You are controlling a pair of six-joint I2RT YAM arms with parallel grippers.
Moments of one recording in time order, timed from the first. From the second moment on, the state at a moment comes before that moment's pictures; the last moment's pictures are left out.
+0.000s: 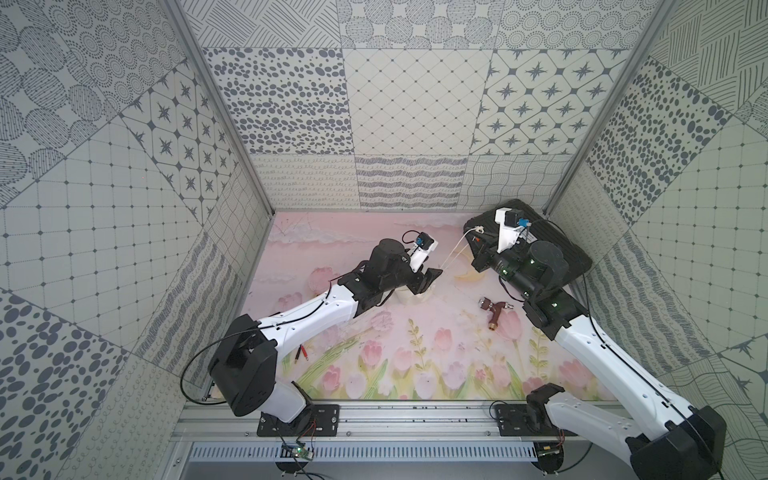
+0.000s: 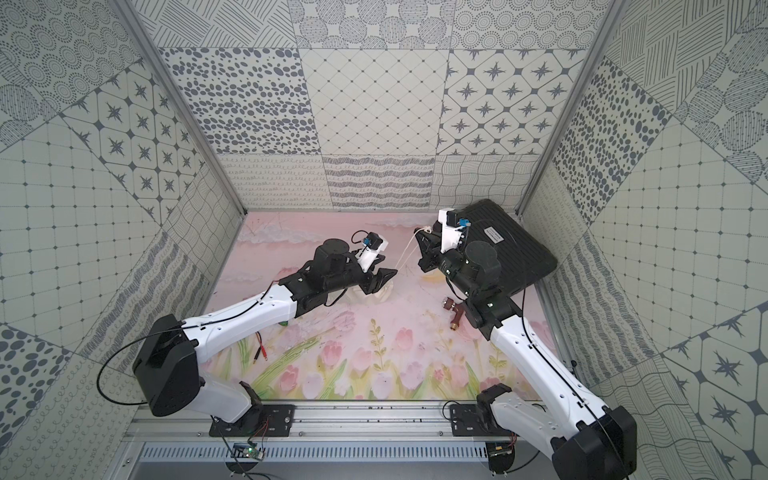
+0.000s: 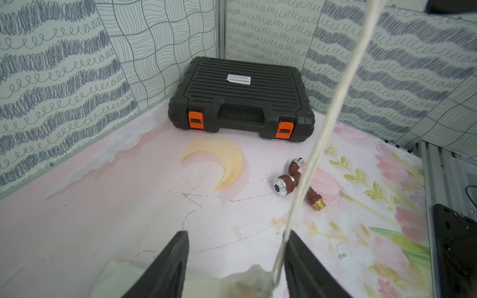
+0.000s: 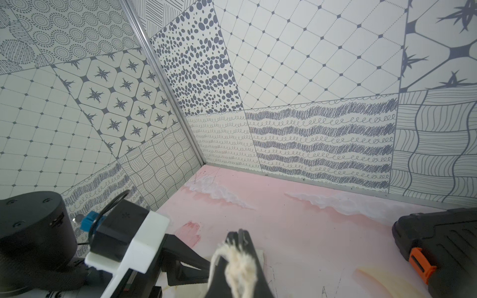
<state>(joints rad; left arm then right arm) -0.71 1.53 1.13 0.04 0.24 0.07 0.43 1.03 0.89 0.16 -0.20 0.30</state>
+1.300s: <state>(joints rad) -0.75 1.65 1.24 0.05 0.35 0.11 0.43 1.01 0.91 0.10 -0.17 0.28</state>
